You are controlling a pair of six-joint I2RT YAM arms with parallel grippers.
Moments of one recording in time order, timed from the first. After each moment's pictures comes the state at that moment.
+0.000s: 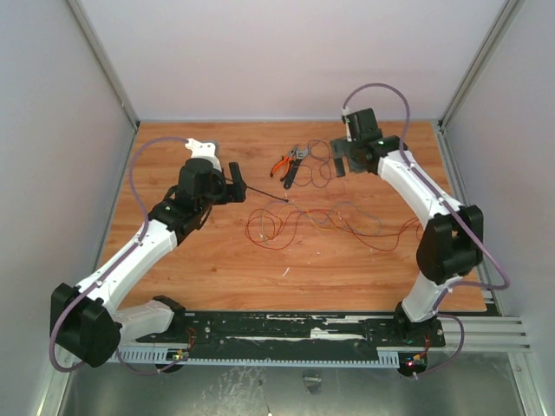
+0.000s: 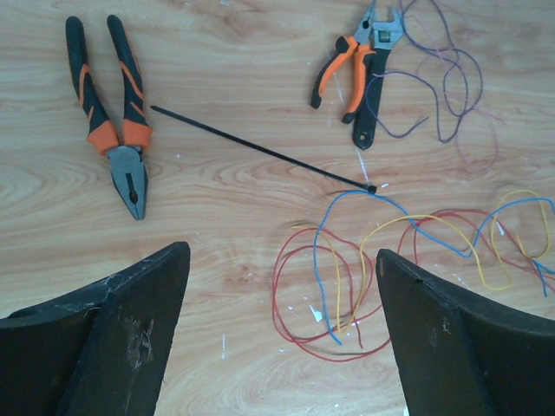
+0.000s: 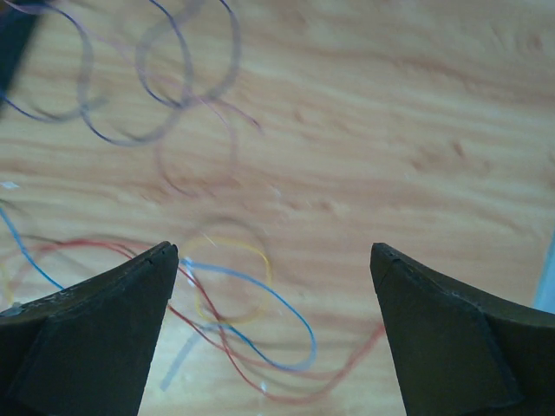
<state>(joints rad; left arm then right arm) -0.45 1.15 0.90 -0.23 -0.21 -0.35 0.34 1.69 1.50 -0.71 0.27 0.04</state>
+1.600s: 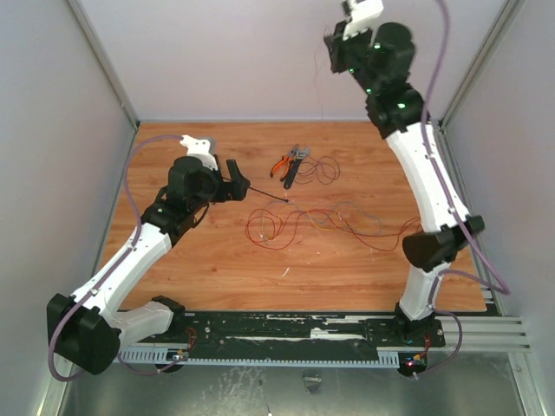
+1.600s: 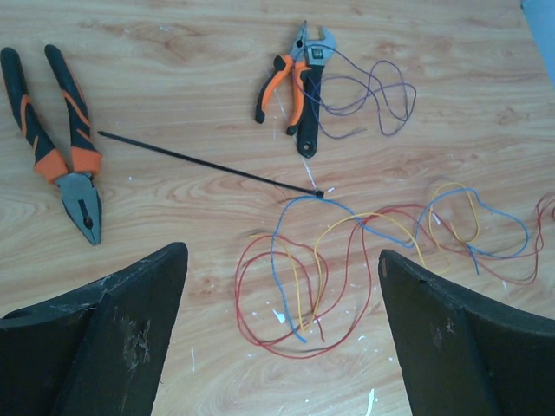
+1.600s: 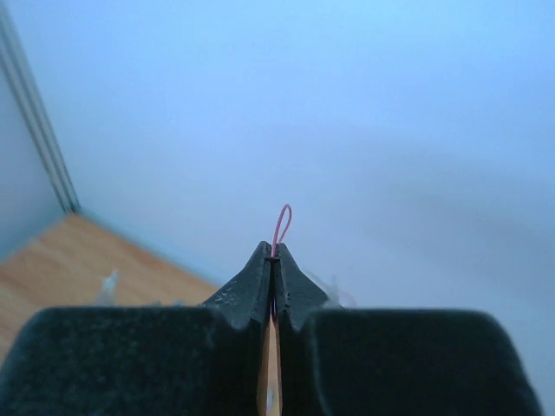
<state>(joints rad) -0.41 1.09 0.89 -0.20 -0.03 -0.35 0.42 1.90 2.31 -0.36 -0.03 -0.09</state>
